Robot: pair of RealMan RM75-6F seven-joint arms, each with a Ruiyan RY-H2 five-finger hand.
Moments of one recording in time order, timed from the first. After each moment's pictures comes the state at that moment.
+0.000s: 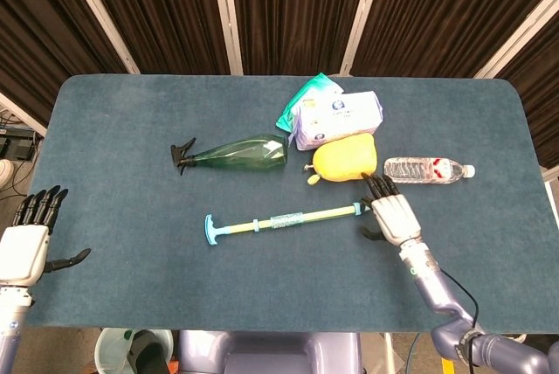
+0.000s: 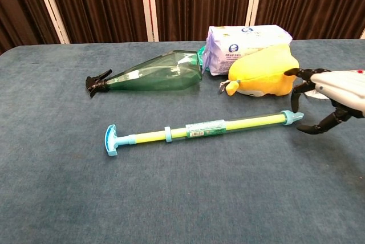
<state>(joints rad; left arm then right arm) -0.14 -1.24 -0.05 -1.53 1.45 1.45 0.08 0.50 -1.59 0.16 -1.21 -1.43 1.04 -0.13</state>
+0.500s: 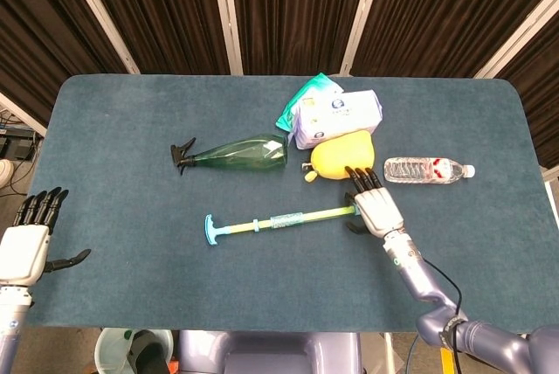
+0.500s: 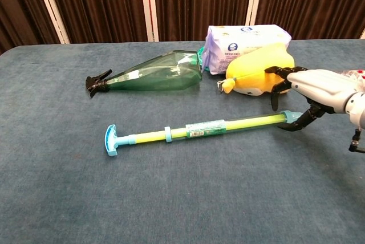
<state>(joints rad) -0.14 -1.24 -0.06 -1.53 1.44 1.43 0.06 0.58 -1.64 0.18 -1.17 -1.39 0.98 -0.17</state>
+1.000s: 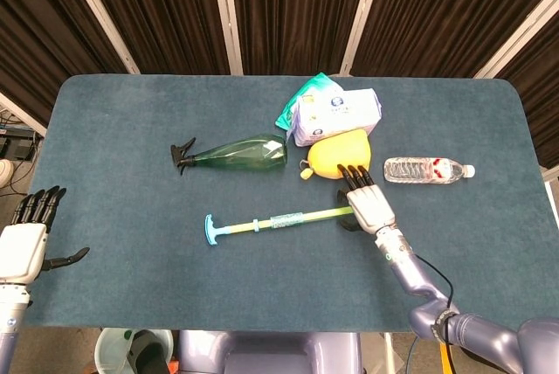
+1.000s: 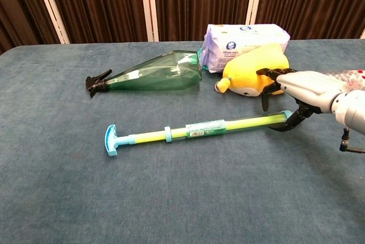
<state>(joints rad) -0.15 -1.24 -0.06 -1.52 1.44 1.42 0.03 0.62 -1.68 0.17 -1.14 -1.35 0.93 -0.17</state>
